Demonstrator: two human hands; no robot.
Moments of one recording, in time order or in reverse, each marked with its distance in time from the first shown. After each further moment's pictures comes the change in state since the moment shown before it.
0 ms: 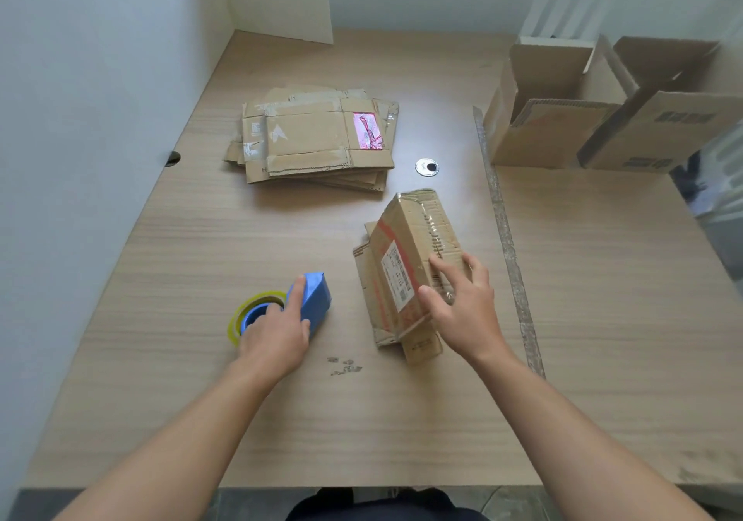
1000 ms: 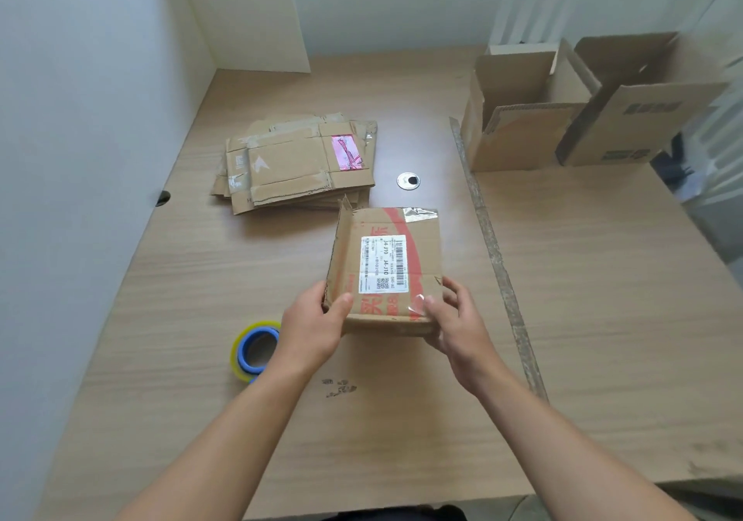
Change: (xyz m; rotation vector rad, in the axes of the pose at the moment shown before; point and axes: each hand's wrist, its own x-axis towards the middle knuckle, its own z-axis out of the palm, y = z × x) left_hand -0.024 0.088 -0.056 -0.737 0.105 0.091; right_hand -0.005 0.021 0.002 0.932 -0.096 0.291
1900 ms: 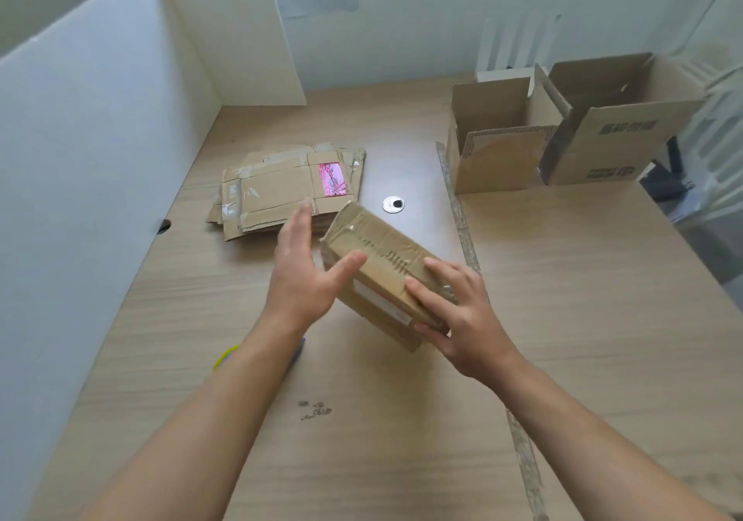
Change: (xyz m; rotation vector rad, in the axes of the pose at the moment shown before) left_hand 0.030 0.085 0.010 0.061 0.194 0.314; right_hand 0.008 -0.059 -0.067 -1.127 -0.024 -1.143
